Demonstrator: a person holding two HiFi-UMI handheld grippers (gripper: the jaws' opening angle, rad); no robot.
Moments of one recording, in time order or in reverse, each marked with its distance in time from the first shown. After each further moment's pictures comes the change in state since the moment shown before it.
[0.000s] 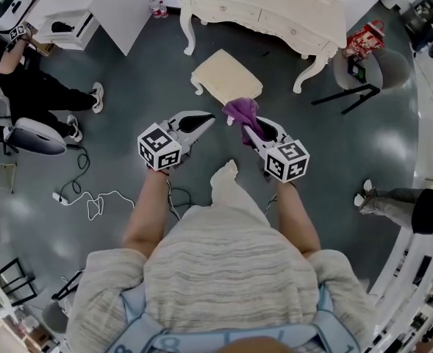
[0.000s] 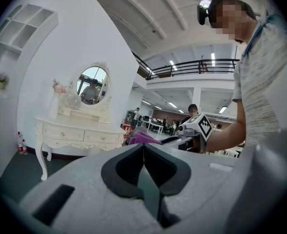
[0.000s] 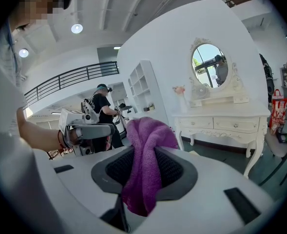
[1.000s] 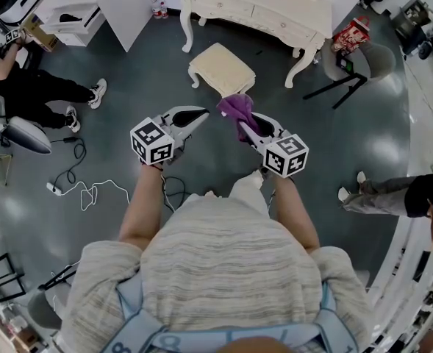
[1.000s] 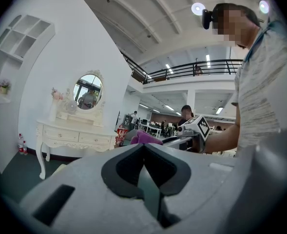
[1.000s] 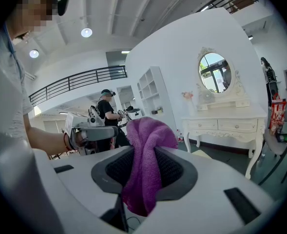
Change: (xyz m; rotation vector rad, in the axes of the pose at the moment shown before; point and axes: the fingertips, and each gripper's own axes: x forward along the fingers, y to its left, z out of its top) left arm -0.061 -0.126 -0.010 0.030 -0.048 -0.006; right arm -0.102 0.097 -0.027 -0.035 -0.049 0.060
